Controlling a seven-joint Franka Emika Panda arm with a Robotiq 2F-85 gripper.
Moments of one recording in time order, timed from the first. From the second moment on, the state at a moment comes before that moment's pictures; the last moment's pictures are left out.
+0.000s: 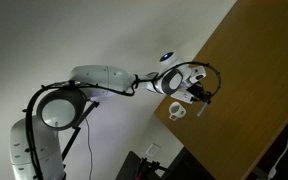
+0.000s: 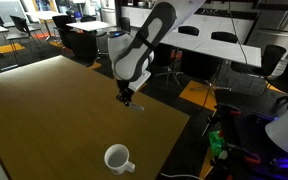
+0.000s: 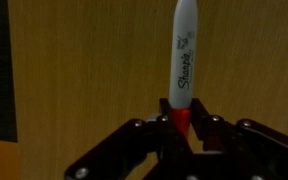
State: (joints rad) arm -0.03 0.87 -0.10 -1.71 0.05 2.53 0.07
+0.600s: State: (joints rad) arm -0.09 0.88 -0.02 -1.71 0.05 2.59 -0.08
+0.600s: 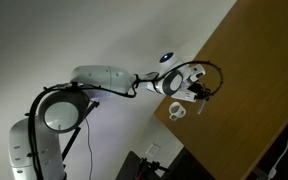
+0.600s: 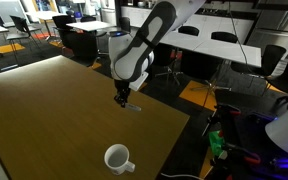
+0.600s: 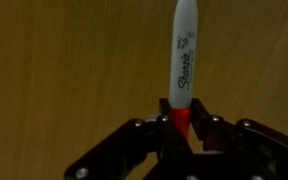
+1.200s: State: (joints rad) arm -0.28 0.83 0.19 -1.73 0.05 2.62 -0.47
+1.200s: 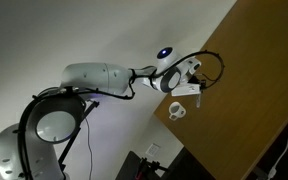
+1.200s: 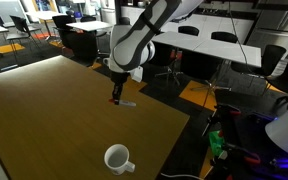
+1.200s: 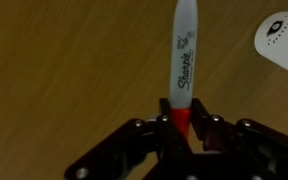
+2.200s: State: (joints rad) arm -0.44 0.81 0.42 -1.77 0.15 2.55 -1.02
